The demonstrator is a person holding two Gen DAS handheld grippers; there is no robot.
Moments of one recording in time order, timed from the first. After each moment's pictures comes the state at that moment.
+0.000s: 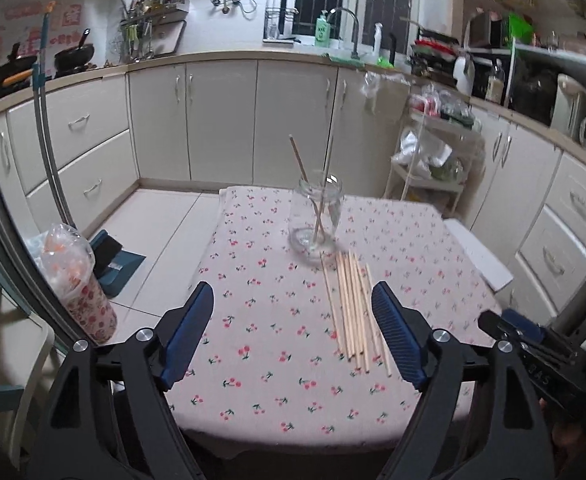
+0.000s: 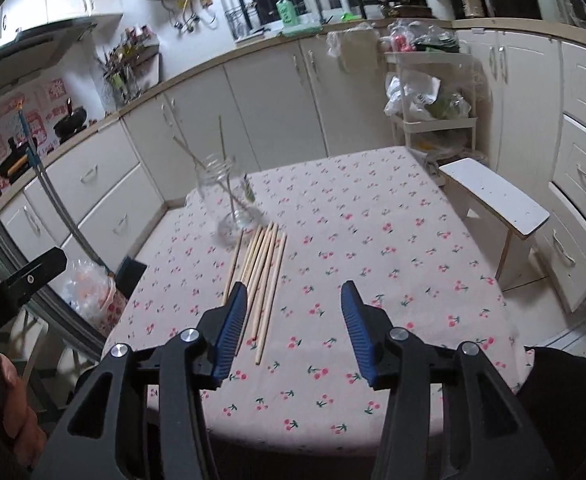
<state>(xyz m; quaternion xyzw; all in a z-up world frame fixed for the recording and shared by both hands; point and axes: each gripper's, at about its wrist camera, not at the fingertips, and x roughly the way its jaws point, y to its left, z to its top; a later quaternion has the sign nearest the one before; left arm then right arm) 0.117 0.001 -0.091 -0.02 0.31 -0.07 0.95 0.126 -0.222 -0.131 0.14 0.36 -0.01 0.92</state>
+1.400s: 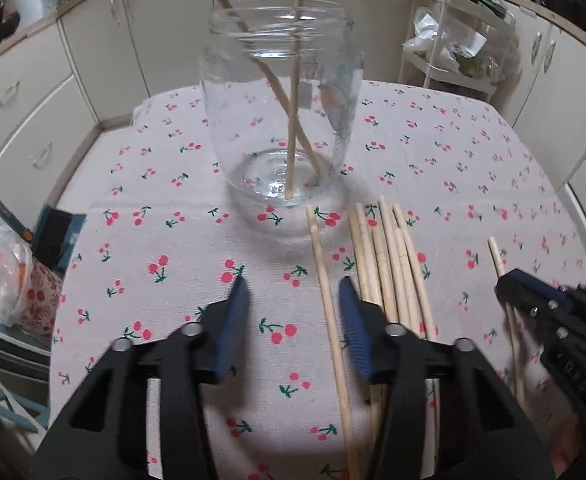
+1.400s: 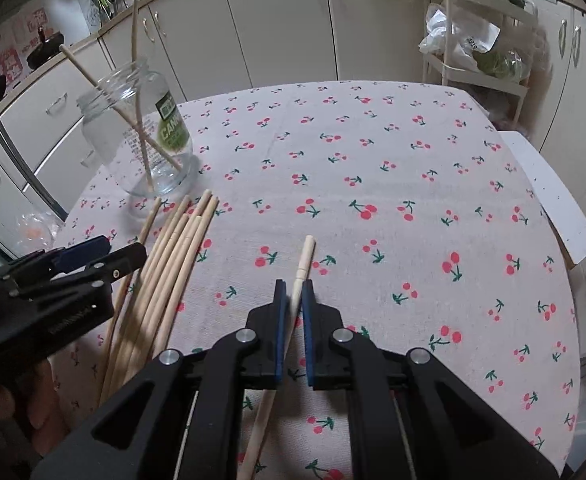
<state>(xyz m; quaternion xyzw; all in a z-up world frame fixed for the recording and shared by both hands) 0.343 -0.093 -0.242 0.05 0.47 -0.09 0.88 0.296 -0.244 -0.234 0.09 0.48 0.02 0.87</state>
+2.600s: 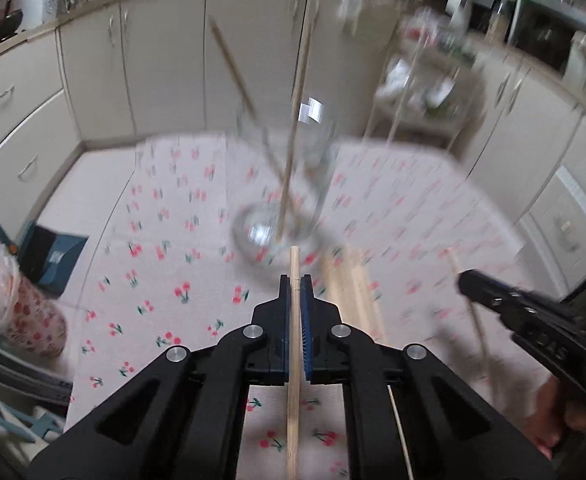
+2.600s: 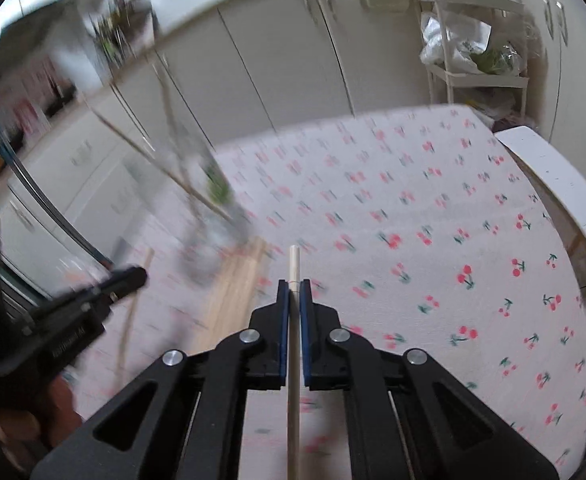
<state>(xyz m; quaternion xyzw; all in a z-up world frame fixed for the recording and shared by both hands) 0.311 -0.059 -0.170 -0.02 0.40 -0.15 0.91 0.276 -0.247 -0.176 0.21 0.39 0.06 0.89</state>
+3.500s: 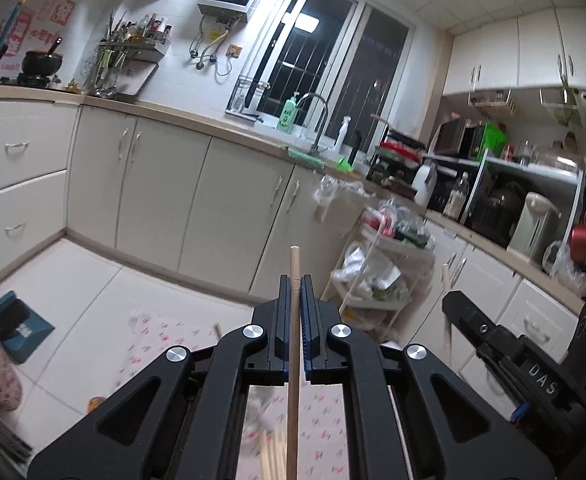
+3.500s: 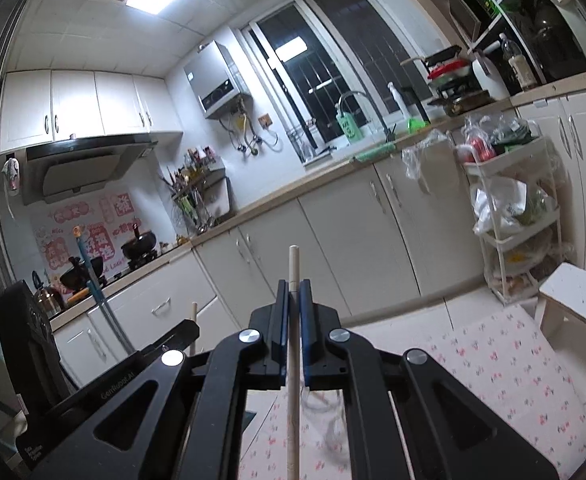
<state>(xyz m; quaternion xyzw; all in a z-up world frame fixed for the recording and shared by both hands) 0.298 -0.012 -0.004 -0.16 0.16 -0.18 0.96 0.278 -0.213 -0.011 0.22 0.11 0.08 0.97</state>
